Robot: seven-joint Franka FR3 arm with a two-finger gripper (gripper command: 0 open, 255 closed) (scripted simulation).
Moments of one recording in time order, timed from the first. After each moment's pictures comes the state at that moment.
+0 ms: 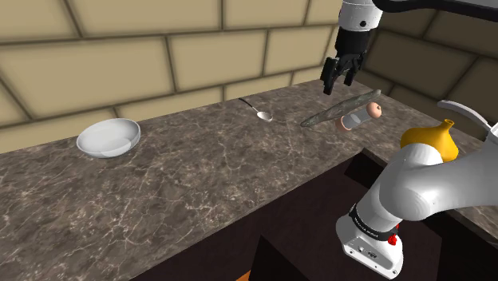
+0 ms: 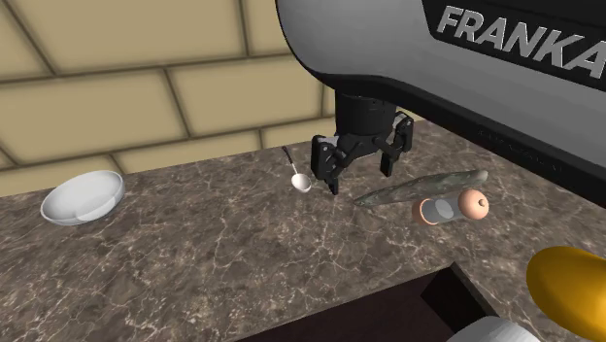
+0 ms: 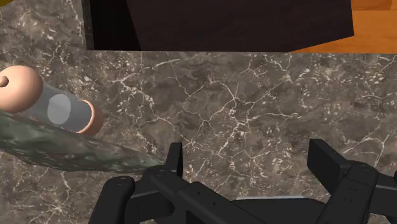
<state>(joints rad) -0.01 -0.81 -0.05 -2.29 -0.12 1.43 0.17</state>
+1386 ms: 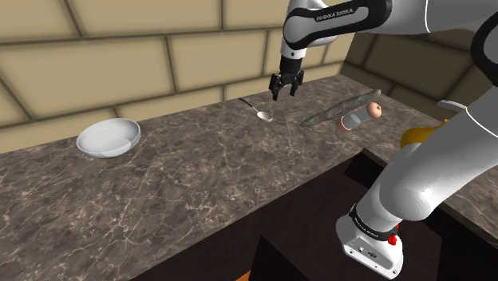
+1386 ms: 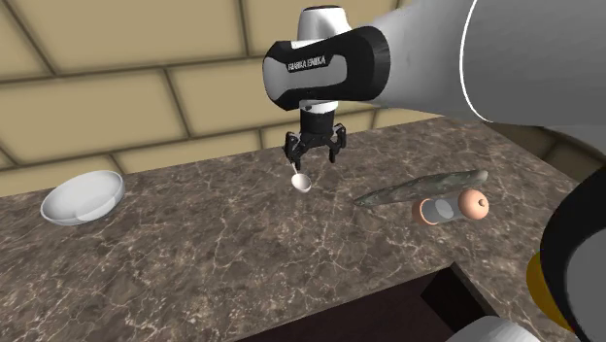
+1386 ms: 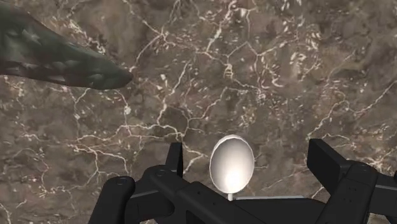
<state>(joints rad) 0.00 -0.19 -0.21 -2.15 -0.03 1.93 0.05</state>
